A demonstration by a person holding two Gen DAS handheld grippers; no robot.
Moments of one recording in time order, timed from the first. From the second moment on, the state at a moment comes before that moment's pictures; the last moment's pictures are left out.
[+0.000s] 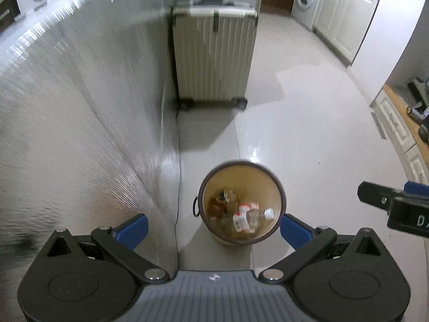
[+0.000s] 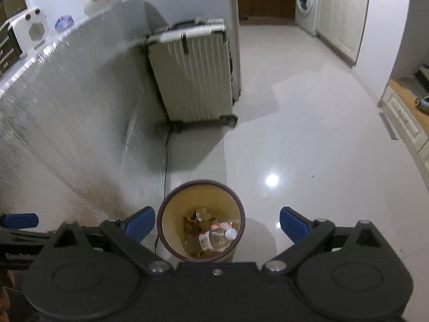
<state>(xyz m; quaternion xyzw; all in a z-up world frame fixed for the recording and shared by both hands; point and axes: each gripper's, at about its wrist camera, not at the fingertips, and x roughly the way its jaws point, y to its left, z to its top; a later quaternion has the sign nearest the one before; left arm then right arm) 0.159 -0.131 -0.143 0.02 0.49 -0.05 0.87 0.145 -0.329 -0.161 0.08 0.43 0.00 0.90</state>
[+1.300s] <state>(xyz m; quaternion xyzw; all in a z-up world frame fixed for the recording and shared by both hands) 0.043 -0.055 -0.029 0.02 0.42 -0.04 0.90 0.020 -0.285 -0.043 0.06 0.38 -0.01 0.92</state>
